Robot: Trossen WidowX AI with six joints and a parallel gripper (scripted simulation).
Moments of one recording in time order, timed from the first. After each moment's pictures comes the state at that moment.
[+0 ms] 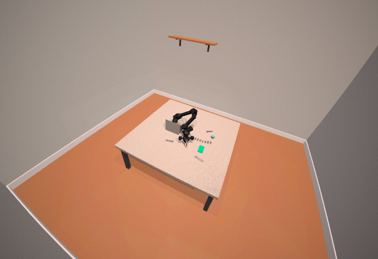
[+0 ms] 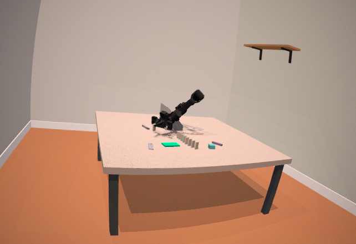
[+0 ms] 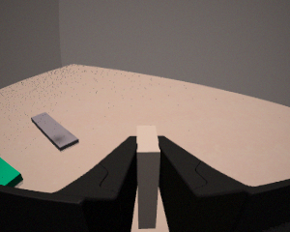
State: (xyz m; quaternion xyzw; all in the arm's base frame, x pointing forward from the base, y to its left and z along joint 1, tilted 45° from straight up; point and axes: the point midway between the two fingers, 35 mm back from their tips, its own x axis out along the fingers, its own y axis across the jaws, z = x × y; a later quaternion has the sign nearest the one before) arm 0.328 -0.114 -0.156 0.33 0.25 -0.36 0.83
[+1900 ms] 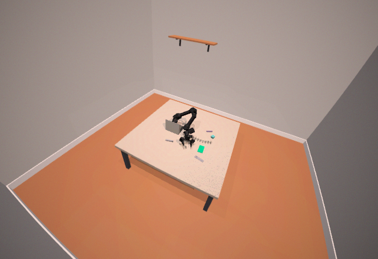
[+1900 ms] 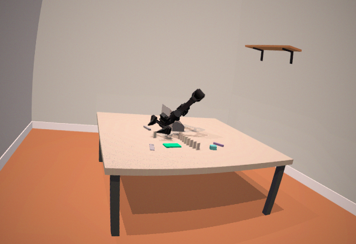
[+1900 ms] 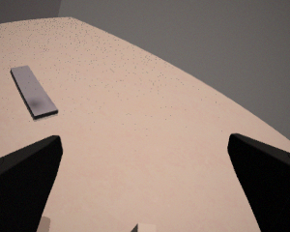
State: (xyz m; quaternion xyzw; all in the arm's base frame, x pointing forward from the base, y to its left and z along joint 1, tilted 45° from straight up) arm 0.354 -0.124 -0.178 0.23 0.36 -0.30 0.85
